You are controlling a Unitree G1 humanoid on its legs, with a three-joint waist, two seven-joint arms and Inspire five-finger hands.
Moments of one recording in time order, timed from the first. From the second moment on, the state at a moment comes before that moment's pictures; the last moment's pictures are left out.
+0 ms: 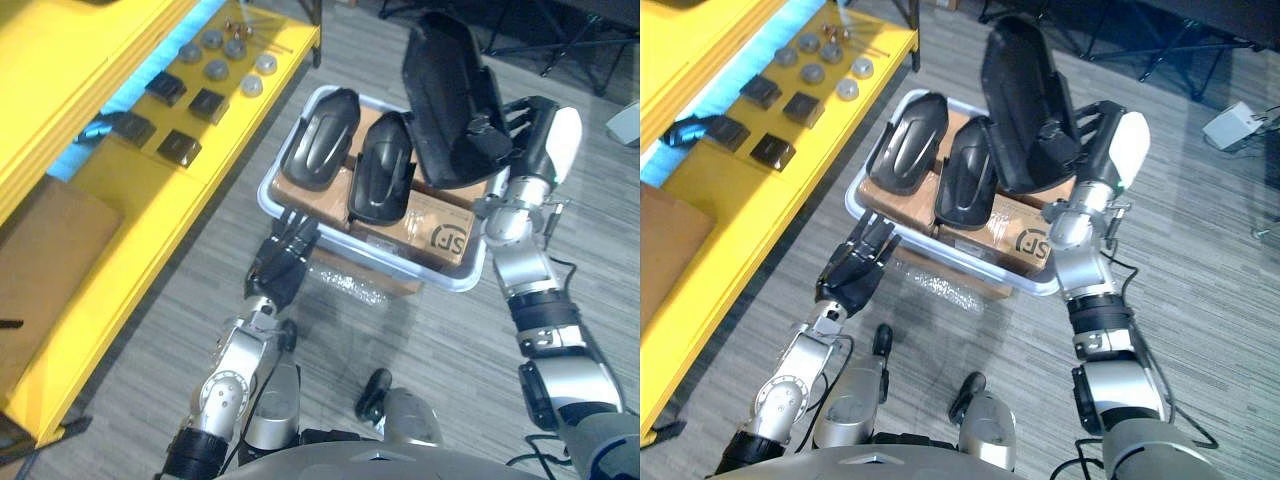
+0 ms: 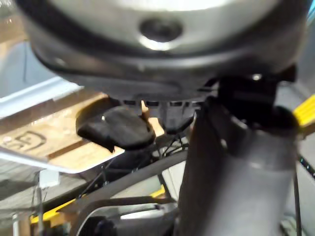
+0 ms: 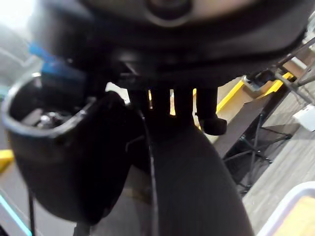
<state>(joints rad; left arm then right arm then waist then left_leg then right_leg) 0.03 0.13 -0.22 -0.05 -1.09 0.04 -0.06 -0.54 -0.40 0.05 0.29 -0.31 0.04 -0.61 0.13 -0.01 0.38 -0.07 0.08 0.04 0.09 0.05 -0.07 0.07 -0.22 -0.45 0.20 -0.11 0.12</state>
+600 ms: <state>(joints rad) -0.09 0.11 -0.23 0.01 -1.08 -0.04 -0.06 -0.40 -0.28 0.28 0.14 -0.29 -0.12 -0.46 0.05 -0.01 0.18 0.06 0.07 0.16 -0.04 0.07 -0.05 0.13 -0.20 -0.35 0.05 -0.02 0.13</state>
